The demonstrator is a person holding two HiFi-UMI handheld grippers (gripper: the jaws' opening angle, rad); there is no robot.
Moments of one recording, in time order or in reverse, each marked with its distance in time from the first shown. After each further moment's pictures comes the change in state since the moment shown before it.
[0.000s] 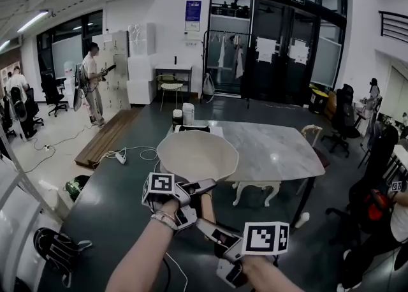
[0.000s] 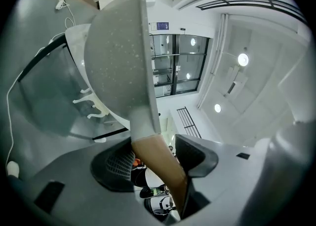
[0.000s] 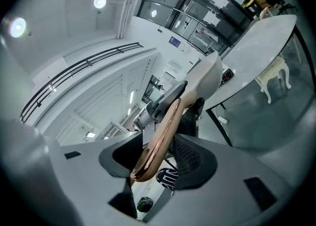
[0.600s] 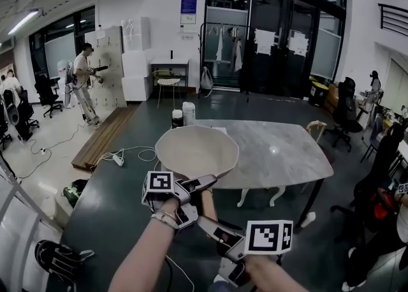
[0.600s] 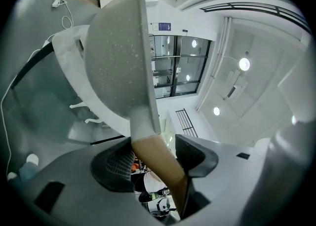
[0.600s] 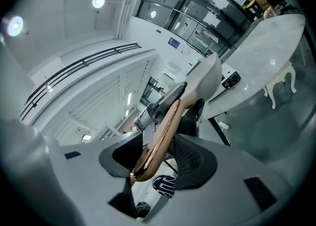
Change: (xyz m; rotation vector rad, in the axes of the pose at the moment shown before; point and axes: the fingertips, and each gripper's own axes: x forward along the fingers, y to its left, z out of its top) left arm 0.012 0.016 0.084 -0.022 -0.002 -0.016; right arm 0.065 -0.017 0.053 -0.003 -0.015 -0.018
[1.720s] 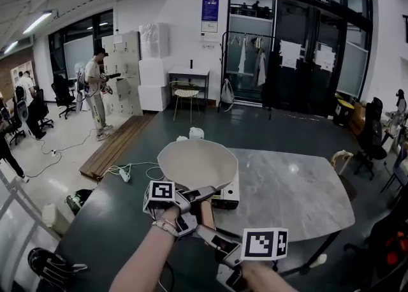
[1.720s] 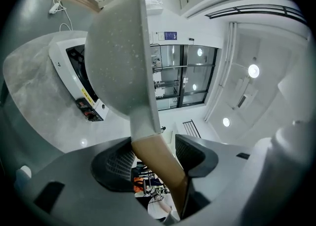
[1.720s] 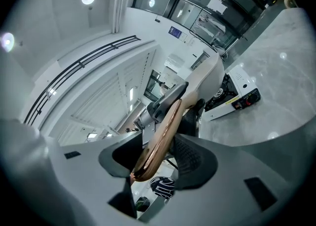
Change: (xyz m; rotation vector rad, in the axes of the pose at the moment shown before) left arm 0.104 0.044 0.180 -0.031 -0.113 0.064; right arm 0.099 -0.099 0.163 0.010 0.121 0.071
